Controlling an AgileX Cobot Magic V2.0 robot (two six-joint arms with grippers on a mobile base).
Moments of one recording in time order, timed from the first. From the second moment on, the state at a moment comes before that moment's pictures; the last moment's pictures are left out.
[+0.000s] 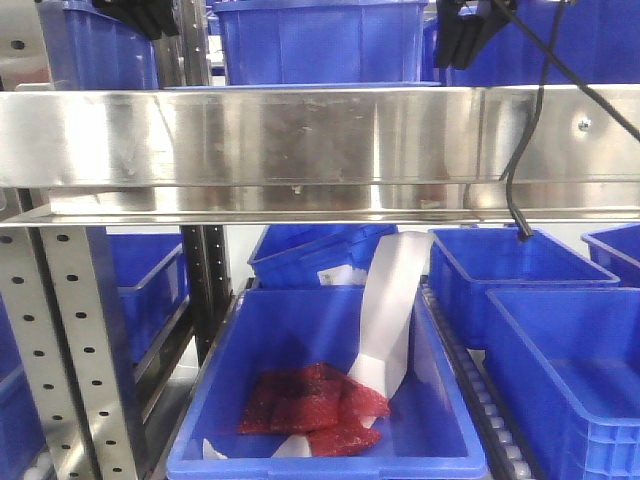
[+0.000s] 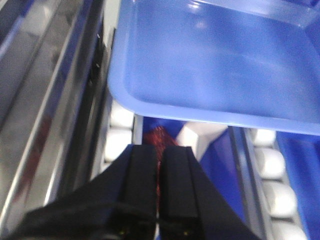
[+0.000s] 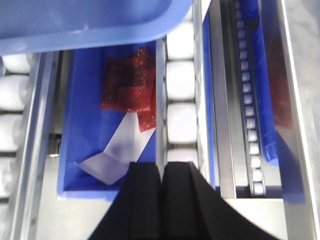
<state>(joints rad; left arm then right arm) -0.38 1.84 -1.73 0.17 0.61 -0.53 0.30 1.99 -2.02 -0.02 1.06 0.44</state>
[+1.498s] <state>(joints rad) -0.47 0.51 -0.38 0.36 -0.08 -0.53 0.48 0.48 -0.44 -0.25 0.07 0.37</state>
